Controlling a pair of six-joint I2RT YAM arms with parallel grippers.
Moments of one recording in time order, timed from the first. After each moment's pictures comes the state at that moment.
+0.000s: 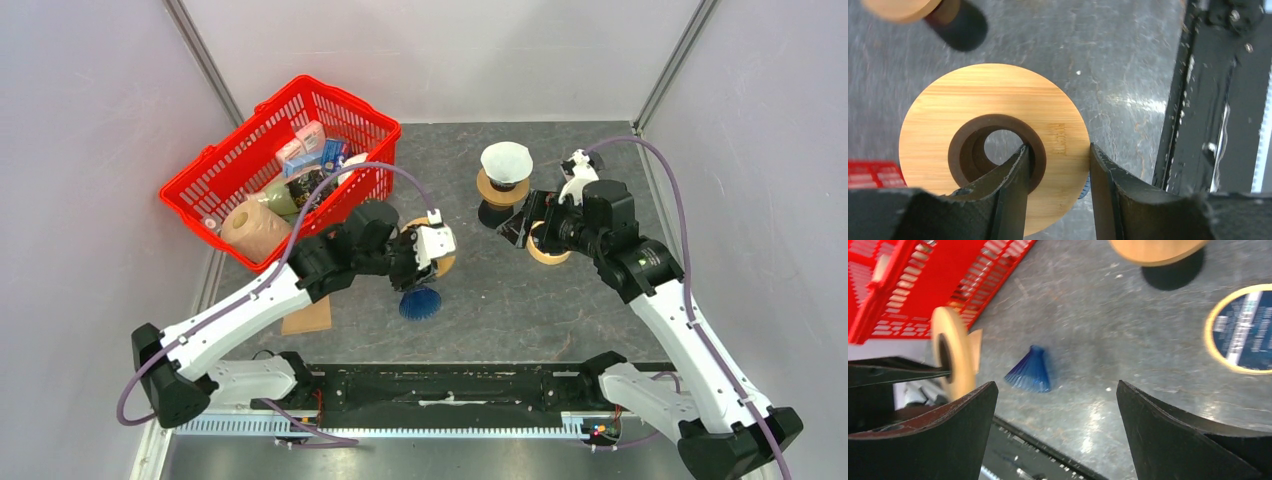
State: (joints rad) left arm -0.88 1.13 1.08 -0.54 0.24 0.32; right arm 0.38 0.93 1.04 -0.61 -0.19 0.49
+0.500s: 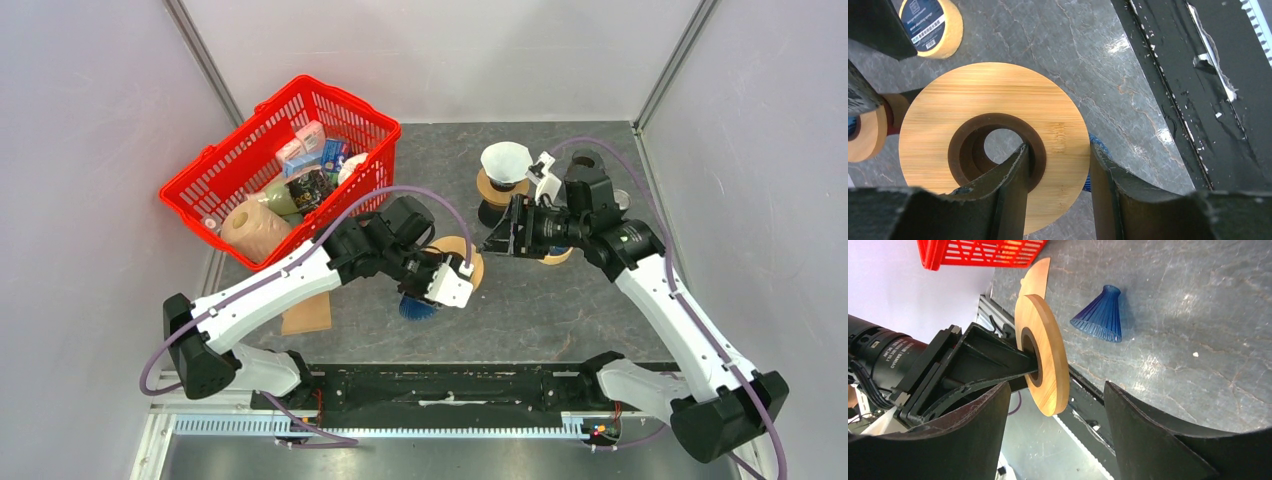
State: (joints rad) left arm -0.95 1.35 1.32 -0.88 0.48 0.99; right arm 0.38 1.06 1.10 -0.66 -0.62 0.57
